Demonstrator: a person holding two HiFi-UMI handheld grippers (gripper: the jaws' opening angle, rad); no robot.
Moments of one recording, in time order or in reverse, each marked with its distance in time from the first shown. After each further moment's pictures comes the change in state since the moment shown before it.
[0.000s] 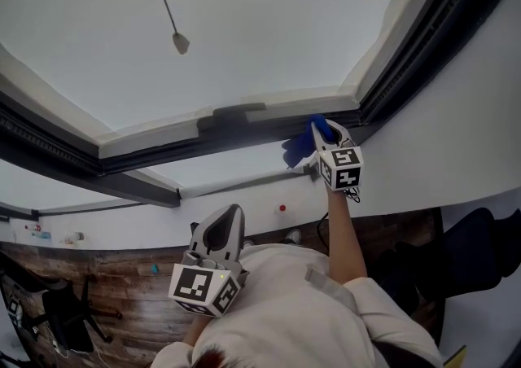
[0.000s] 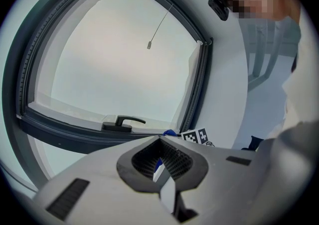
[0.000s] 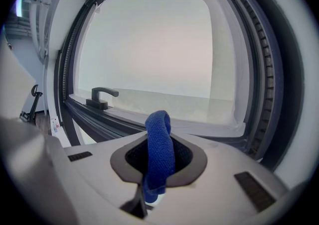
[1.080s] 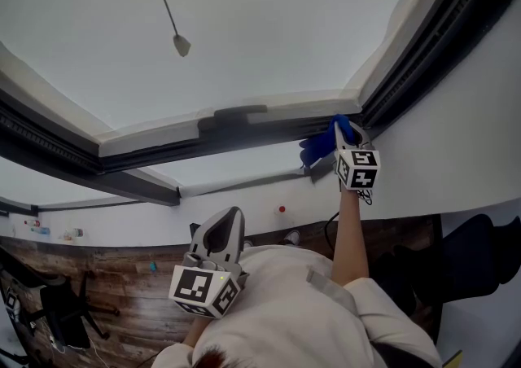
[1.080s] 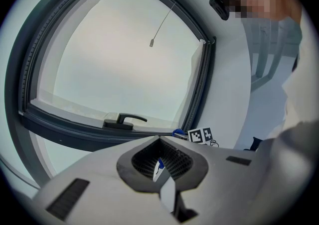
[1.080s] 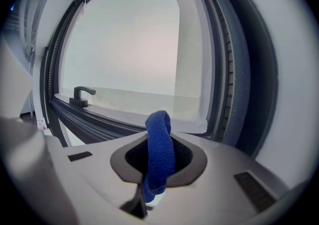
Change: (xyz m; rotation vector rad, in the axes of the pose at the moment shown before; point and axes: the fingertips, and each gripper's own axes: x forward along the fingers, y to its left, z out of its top) left arm 0.003 0.002 -0.005 -0.021 0.008 0.026; right arm -0.015 -0.061 -0.010 0.039 0.010 -0.135
